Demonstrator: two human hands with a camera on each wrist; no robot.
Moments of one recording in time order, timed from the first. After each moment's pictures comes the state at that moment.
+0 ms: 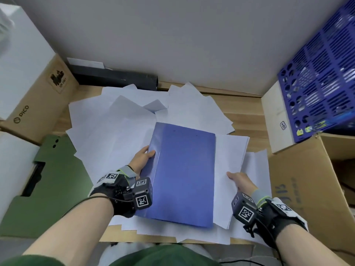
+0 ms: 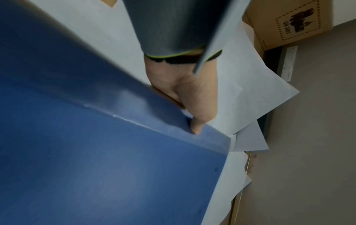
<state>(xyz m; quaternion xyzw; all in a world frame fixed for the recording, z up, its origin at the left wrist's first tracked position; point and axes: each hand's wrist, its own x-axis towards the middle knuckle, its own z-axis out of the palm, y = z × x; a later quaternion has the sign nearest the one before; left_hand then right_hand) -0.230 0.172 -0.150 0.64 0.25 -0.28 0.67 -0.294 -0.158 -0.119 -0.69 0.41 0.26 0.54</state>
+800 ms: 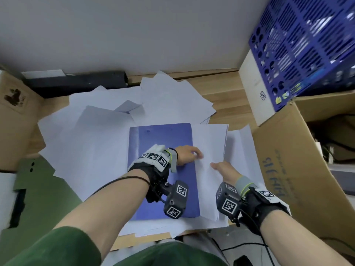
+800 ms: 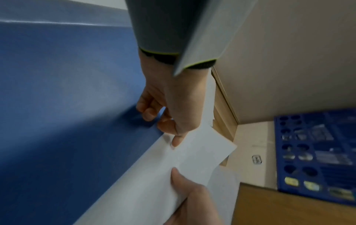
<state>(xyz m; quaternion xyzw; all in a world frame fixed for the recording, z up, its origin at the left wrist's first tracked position) -0.218 -0.001 -0.097 0.78 -0.13 -0.54 0.28 -0.309 -0.148 -0.135 -0.62 0.44 0.25 0.60</state>
